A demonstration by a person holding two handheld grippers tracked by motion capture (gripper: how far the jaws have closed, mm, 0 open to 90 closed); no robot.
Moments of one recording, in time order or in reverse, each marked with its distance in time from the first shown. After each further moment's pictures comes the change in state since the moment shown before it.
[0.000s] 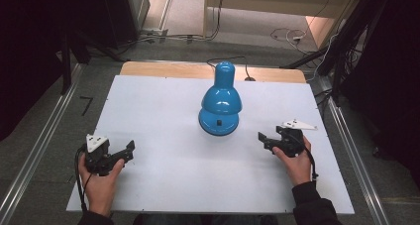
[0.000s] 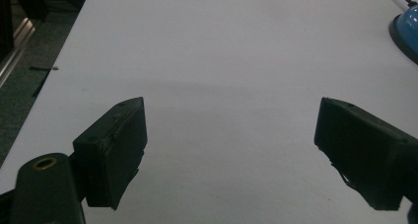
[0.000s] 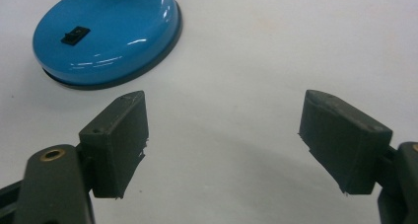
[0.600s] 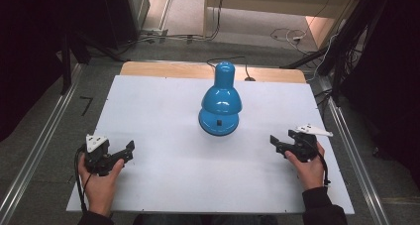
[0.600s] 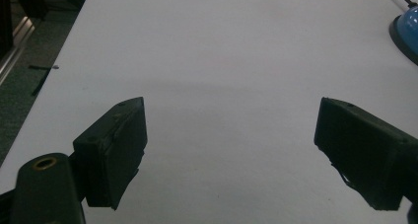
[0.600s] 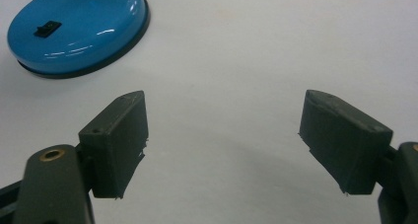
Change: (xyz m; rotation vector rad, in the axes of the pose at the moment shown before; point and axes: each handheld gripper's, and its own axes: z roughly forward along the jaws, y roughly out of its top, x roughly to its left) left arm 0.001 0.000 0.000 0.003 0.000 -0.007; right arm -0.023 -0.013 -0.024 -0.012 -0.043 0.029
